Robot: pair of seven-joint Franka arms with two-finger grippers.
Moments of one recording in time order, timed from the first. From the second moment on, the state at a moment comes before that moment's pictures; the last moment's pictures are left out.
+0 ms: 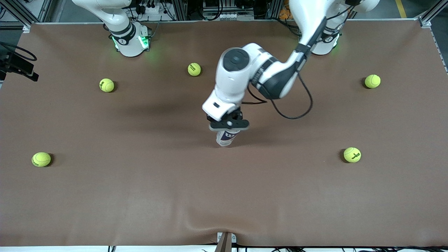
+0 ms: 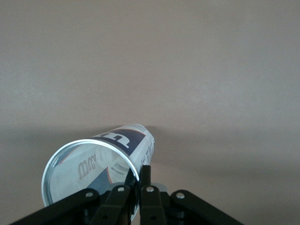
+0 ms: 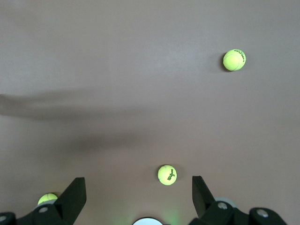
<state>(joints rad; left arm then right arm) -0.73 0.62 -0.10 -1.33 0.12 2.12 -0.89 -0.02 -0.03 -0.05 -1.47 0.00 1.39 -0.02</state>
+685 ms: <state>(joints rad) -0.75 0.65 -0.08 -1.31 0.14 2.12 -0.86 -0.02 -0.02 -0.04 -1.48 0.00 1.39 -0.02</state>
